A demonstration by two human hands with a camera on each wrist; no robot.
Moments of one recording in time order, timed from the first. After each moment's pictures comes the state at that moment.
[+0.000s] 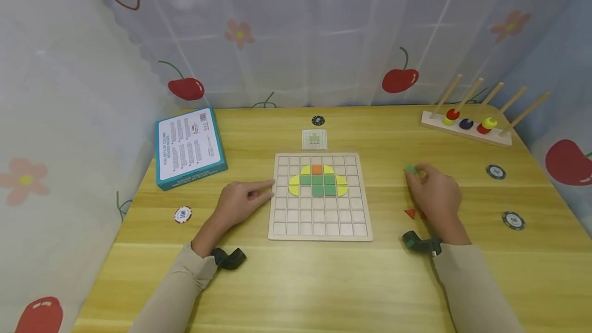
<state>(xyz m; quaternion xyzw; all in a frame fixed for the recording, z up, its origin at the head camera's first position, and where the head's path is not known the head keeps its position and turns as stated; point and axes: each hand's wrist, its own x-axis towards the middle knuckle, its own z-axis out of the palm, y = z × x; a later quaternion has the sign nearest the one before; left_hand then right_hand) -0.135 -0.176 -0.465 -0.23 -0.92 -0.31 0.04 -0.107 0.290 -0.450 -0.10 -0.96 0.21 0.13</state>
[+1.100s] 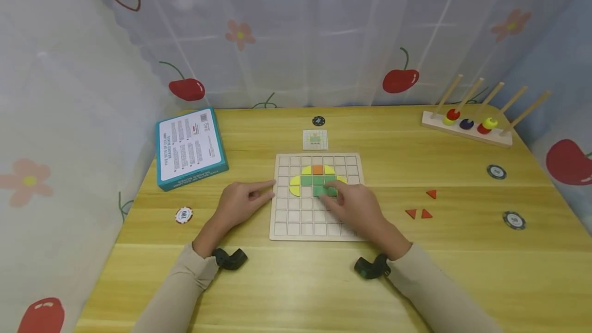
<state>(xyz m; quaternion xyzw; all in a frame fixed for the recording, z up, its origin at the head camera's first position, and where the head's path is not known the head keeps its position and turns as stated) -0.135 -0.175 -0.465 -0.23 -0.92 -0.31 0.05 -0.096 0.140 -0.442 0.18 -0.94 0.27 0.09</state>
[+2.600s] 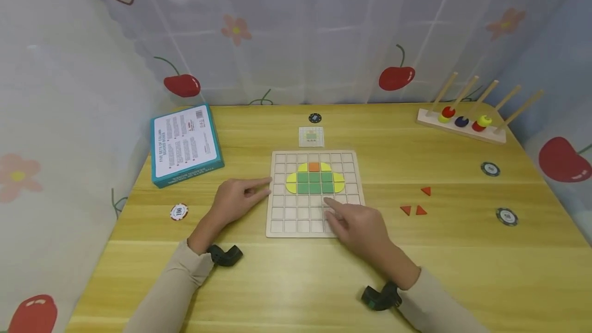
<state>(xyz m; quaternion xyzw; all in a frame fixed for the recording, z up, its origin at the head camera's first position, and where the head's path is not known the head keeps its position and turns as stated) -0.136 -0.176 -0.466 -0.24 -0.92 -0.31 0.05 -0.051 0.155 -0.464 0.27 -0.90 0.23 0.27</state>
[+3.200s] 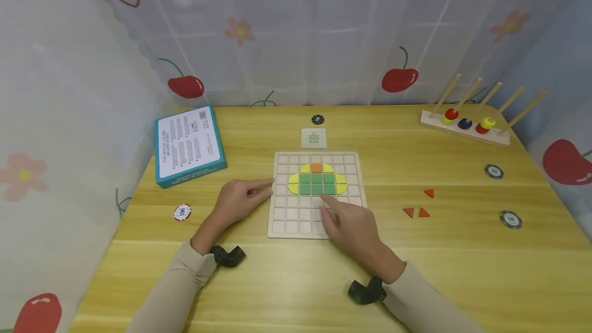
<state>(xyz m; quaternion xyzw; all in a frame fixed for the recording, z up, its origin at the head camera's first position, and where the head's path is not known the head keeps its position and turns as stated) -0.137 -0.177 -0.466 -0.24 -0.92 -0.31 0.04 -0.057 0.131 -0.465 0.23 -0.90 0.25 0.26</state>
